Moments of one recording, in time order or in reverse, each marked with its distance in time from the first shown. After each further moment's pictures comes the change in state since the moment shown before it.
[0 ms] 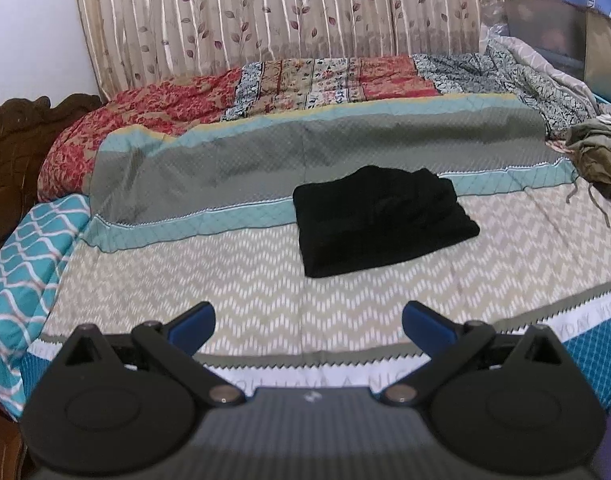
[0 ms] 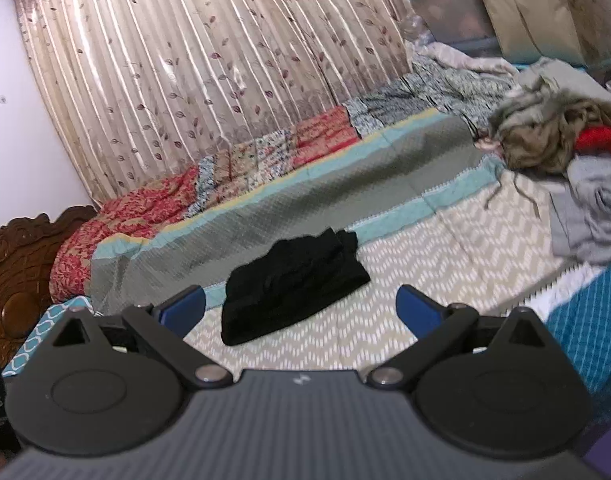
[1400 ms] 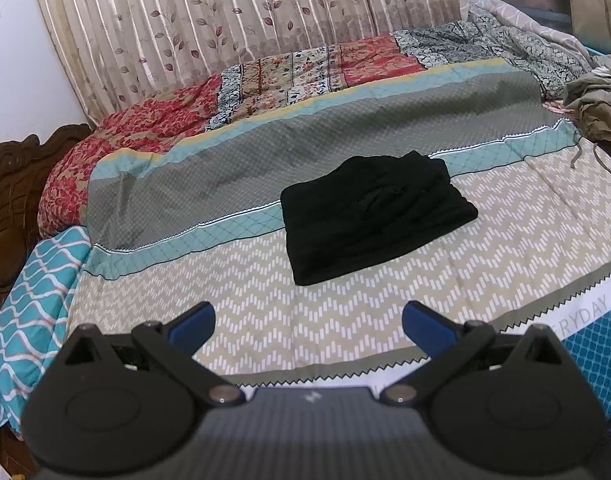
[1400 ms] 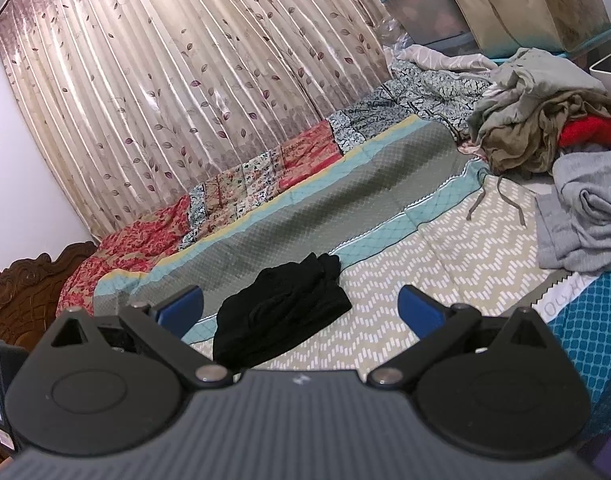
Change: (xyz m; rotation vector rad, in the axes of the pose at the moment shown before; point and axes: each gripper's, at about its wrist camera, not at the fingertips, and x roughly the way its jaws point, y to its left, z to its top) left arm 0.024 -0.044 0.014 0.137 0.031 0.056; right arm 0.002 -0.053 0.020 0.108 -0.026 0.008
